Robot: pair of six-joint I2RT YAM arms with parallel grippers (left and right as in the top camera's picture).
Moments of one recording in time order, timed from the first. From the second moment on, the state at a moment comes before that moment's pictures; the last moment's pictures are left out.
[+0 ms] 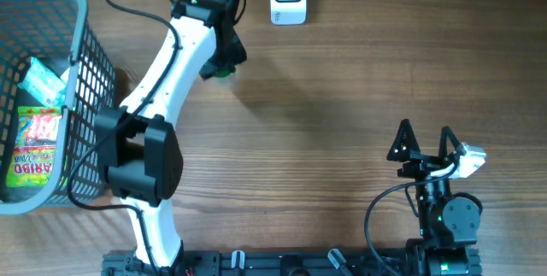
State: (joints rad) left arm -0.30 2.05 1.79 -1.13 -0.11 -0.76; right arm 0.03 0.02 0.01 0.01 0.06 0.39
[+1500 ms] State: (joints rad) left arm -0.46 1.70 1.41 -1.01 0.00 -0.82; right arm 0.03 0.02 0.01 0.01 0.06 0.39
